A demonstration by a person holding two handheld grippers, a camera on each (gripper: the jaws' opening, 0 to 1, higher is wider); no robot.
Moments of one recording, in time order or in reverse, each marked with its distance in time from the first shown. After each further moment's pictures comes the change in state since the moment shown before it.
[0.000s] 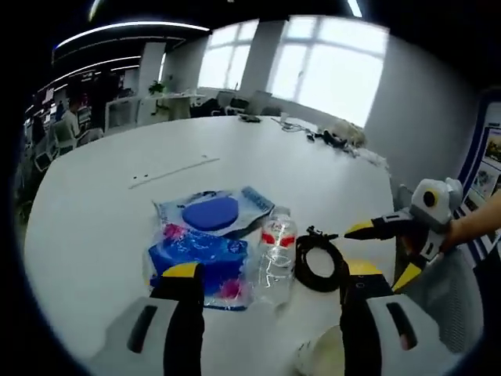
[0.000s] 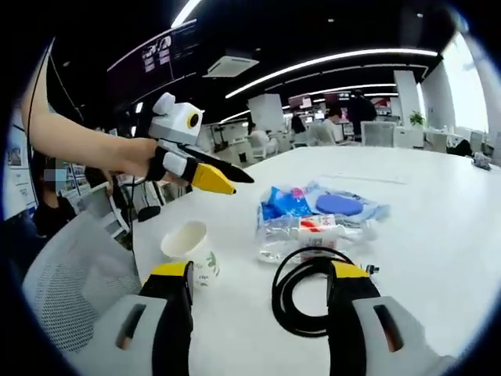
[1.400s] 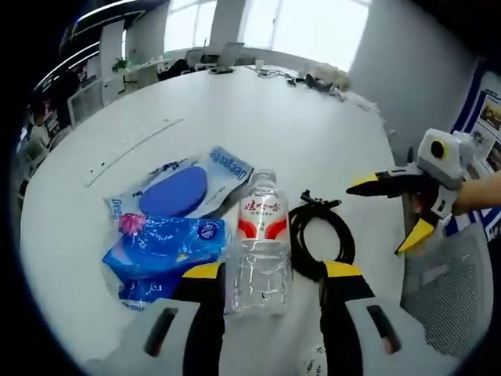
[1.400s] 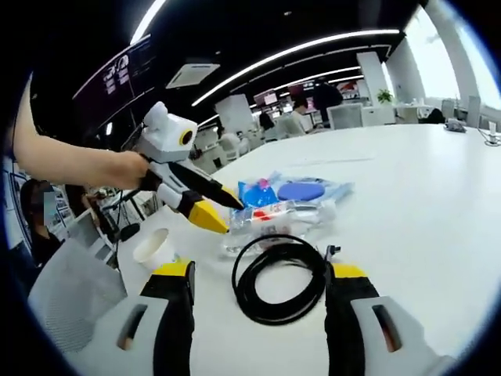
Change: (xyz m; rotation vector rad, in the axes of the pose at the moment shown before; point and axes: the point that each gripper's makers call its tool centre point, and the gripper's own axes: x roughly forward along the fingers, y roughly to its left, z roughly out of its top) left arm 0.058 -0.008 -0.021 0.110 0.256 -0.070; right arm -0.008 -0.059 -0.004 0.171 -0.019 -0.115
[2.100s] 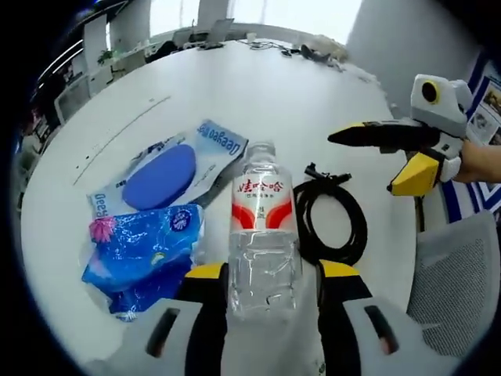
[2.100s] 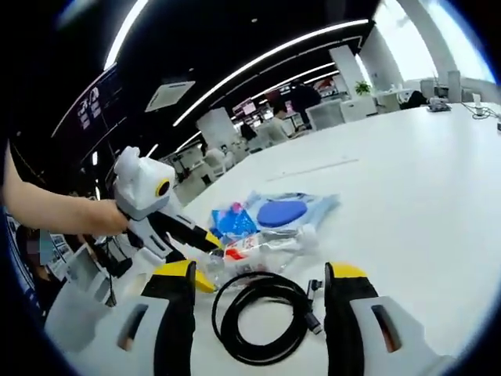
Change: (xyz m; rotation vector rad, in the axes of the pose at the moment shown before) left arm 0.029 0.007 -0.024 0.032 0.179 0.009; right arm 0.025 -0.025 0.029 0.151 -0.042 -0.039
